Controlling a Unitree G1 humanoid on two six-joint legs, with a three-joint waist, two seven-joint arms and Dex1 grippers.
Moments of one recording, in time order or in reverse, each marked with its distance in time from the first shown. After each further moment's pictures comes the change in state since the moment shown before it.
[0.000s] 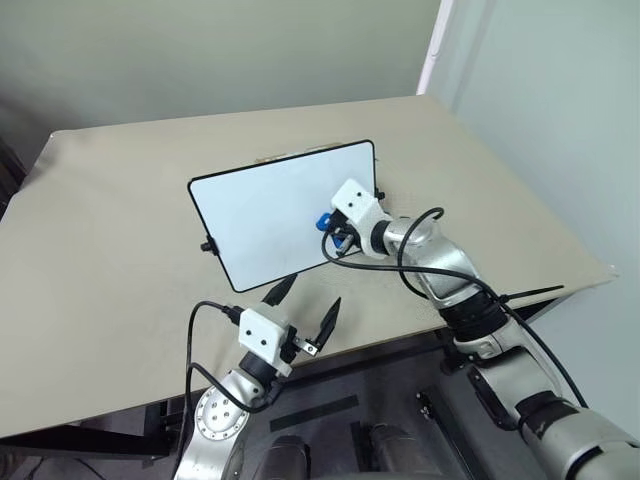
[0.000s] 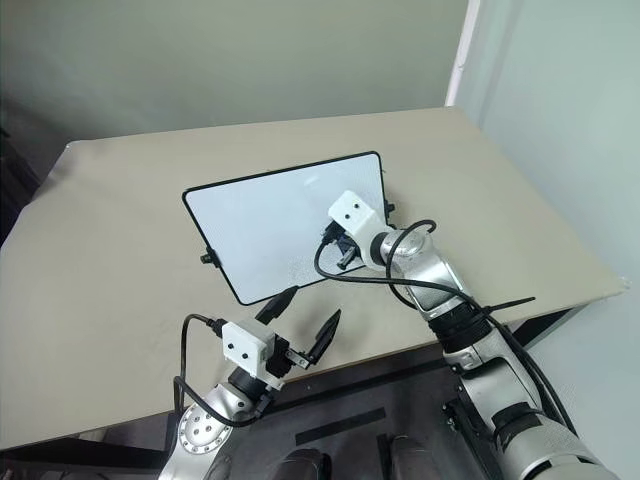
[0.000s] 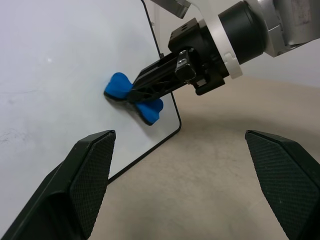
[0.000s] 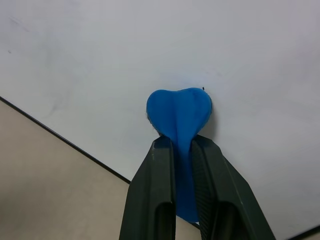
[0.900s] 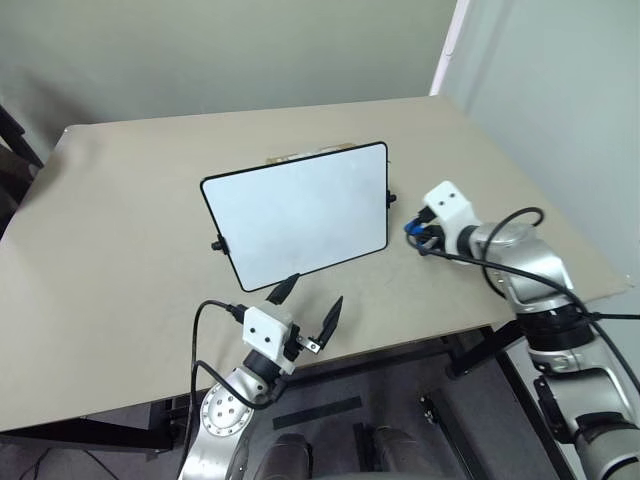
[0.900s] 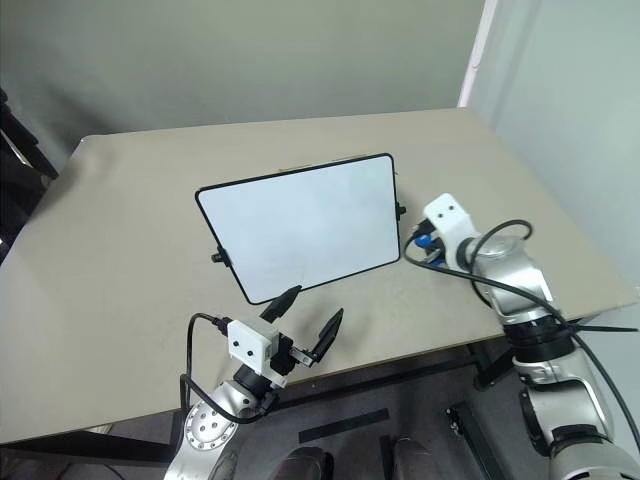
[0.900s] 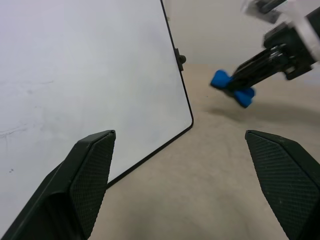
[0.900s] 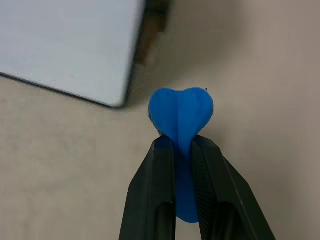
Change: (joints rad) left arm -0.013 -0.024 -0.007 0.030 0.007 -0.004 0.000; right arm 0.160 -0.340 -0.219 -0.203 0.074 0.316 0.043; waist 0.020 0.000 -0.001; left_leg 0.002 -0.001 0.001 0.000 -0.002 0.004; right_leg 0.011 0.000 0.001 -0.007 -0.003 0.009
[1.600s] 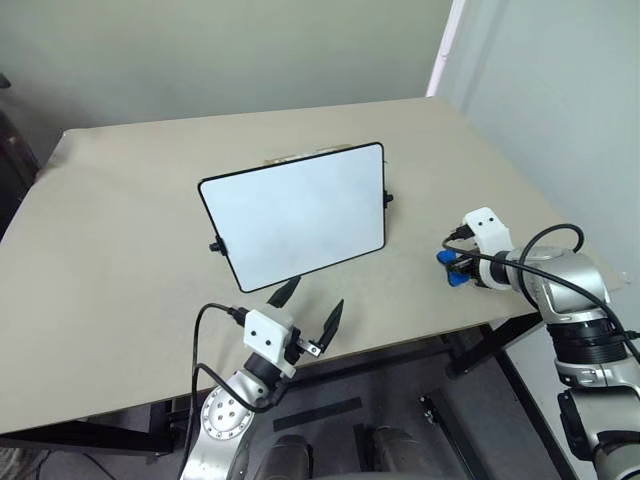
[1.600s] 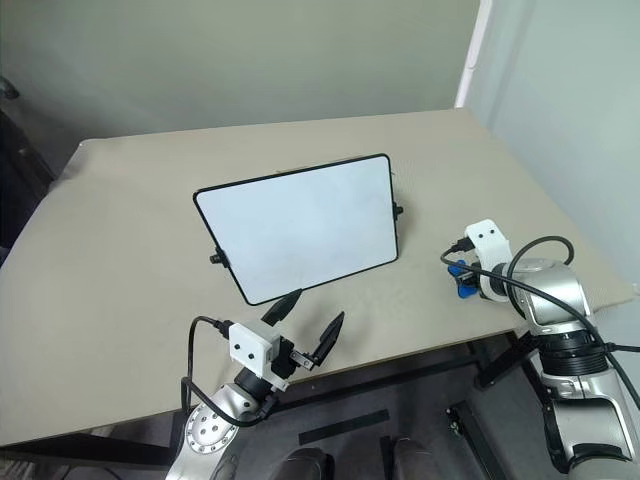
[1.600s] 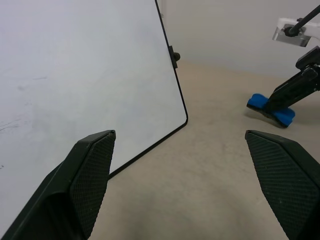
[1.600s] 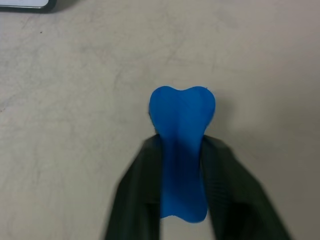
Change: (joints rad) left arm 0.013 0.005 -0.003 0.001 0.000 -0.002 -0.006; right arm 0.075 -0.033 -0.086 0.067 0.077 0.110 -0.027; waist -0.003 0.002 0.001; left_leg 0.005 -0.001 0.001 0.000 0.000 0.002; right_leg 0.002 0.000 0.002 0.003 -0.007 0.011
